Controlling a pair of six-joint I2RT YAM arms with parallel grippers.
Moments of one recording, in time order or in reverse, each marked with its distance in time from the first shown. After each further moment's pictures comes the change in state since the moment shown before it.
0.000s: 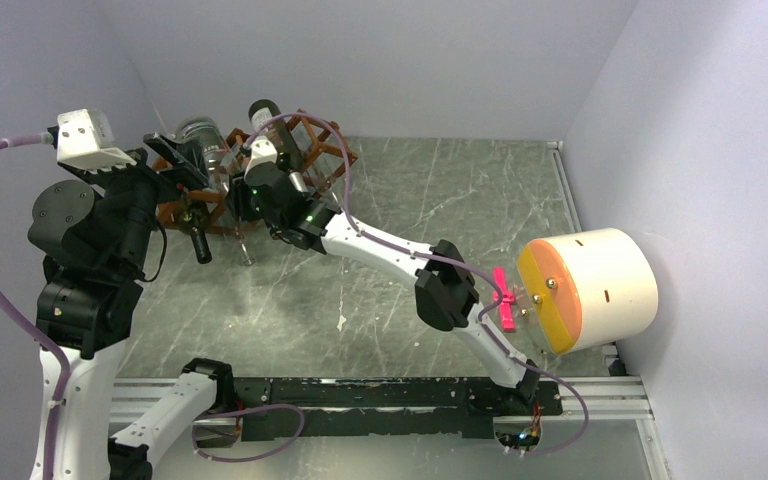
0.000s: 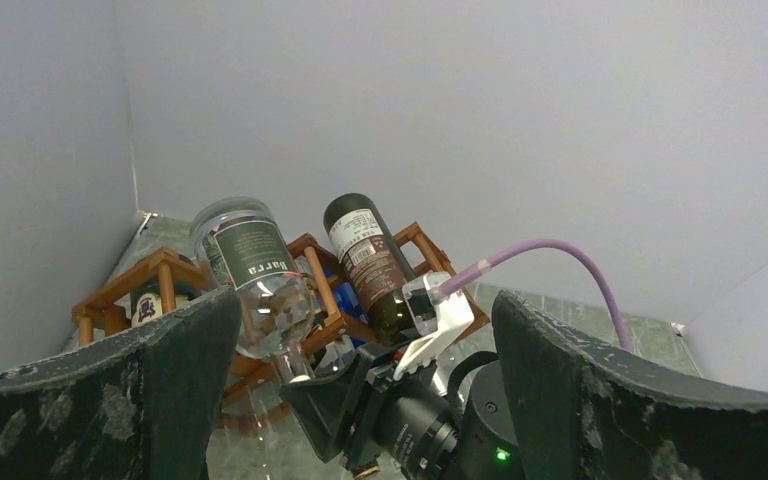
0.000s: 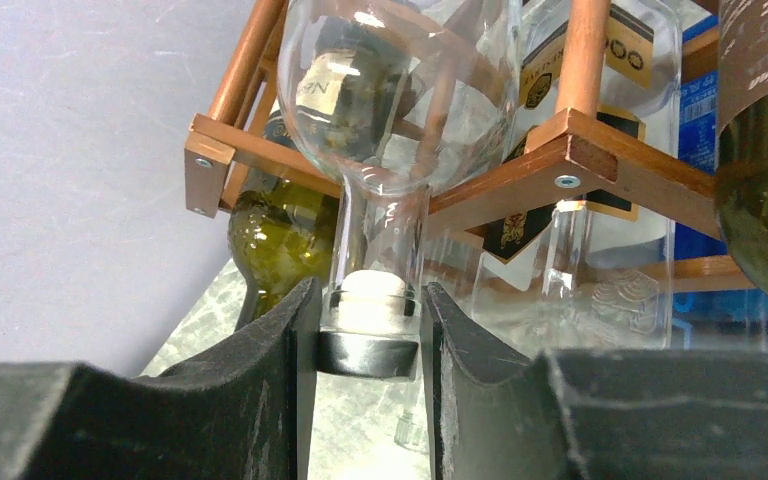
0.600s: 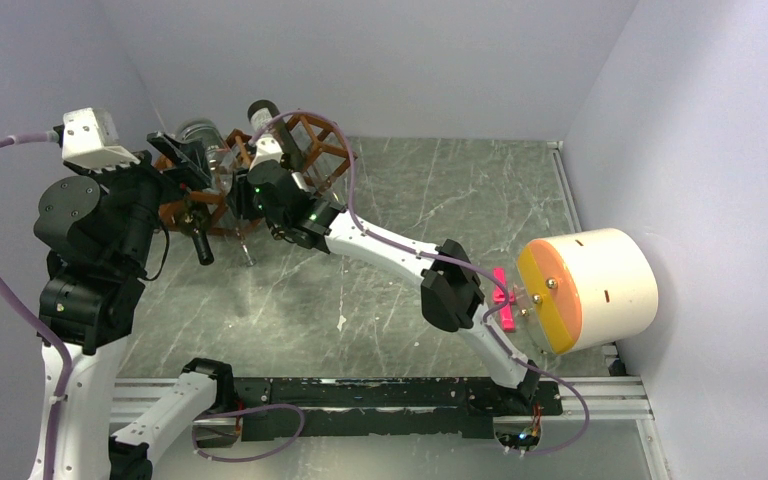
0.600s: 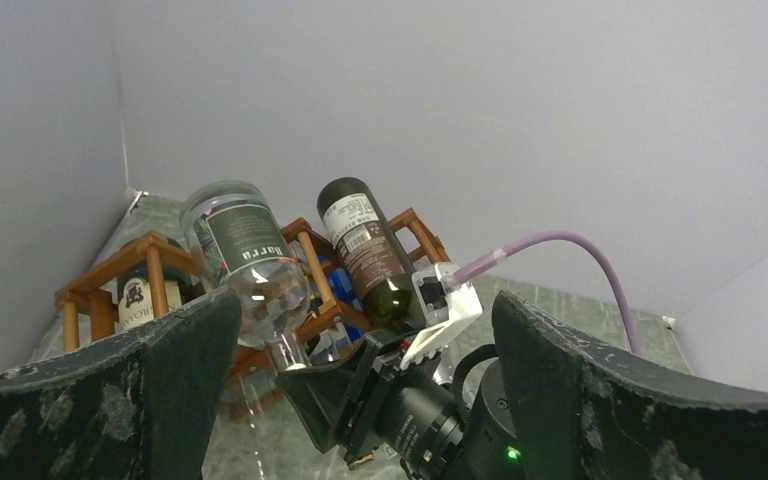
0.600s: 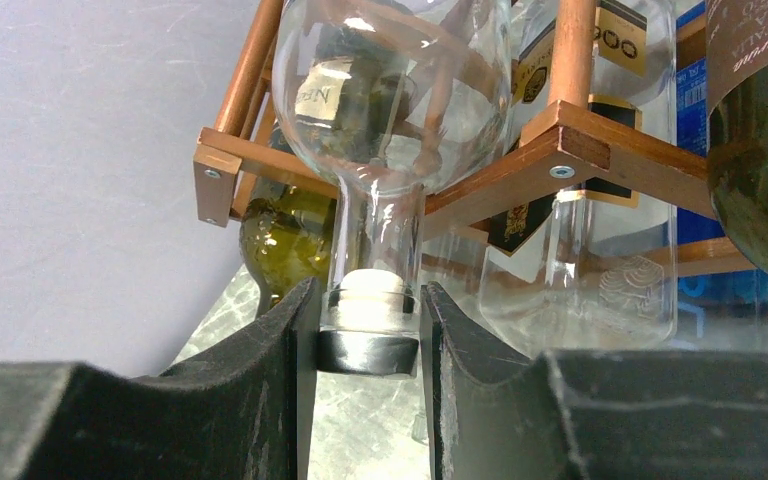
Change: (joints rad) left arm 0.000 0.009 -0.002 -0.021 0.000 -0.031; right arm 0.000 -0.038 -0.034 -0.014 0.003 0.055
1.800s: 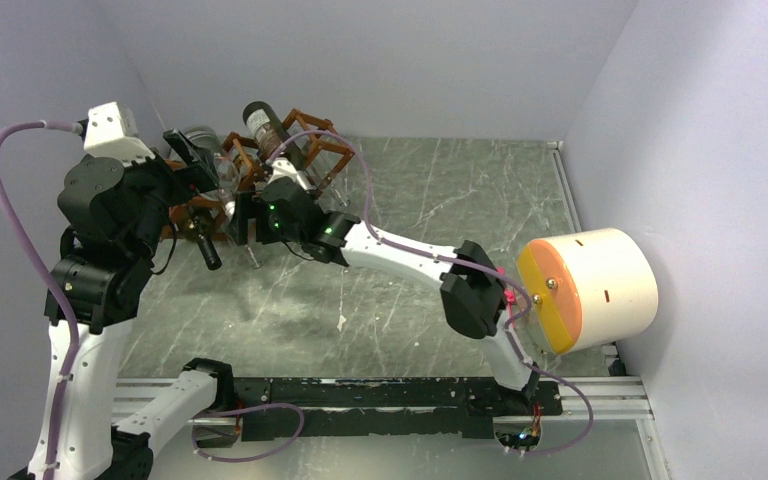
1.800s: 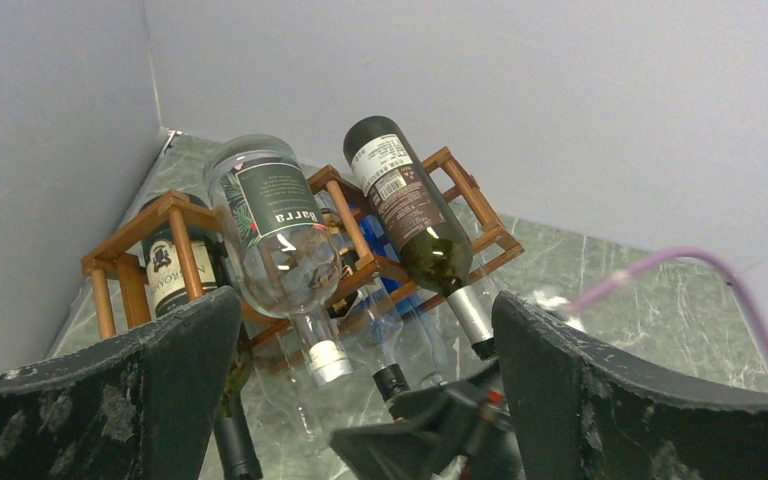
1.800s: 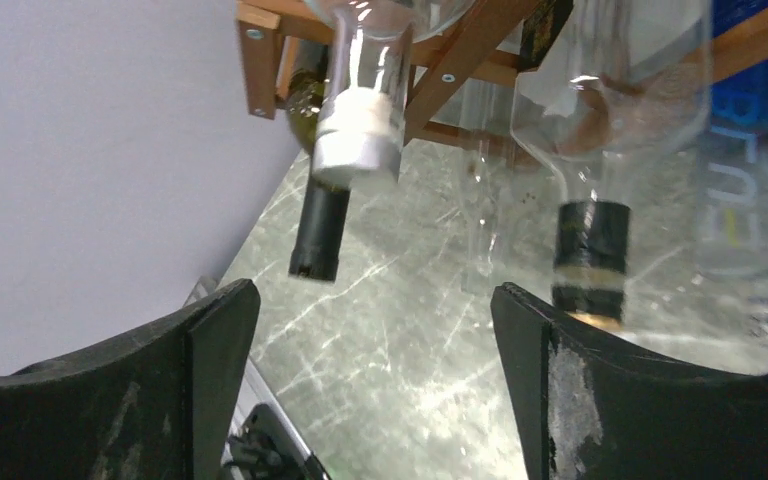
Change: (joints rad) left arm 0.000 0.049 0.029 -0.134 -0.031 0.000; right arm 0.014 -0.258 -0.388 0.039 -0.118 0.149
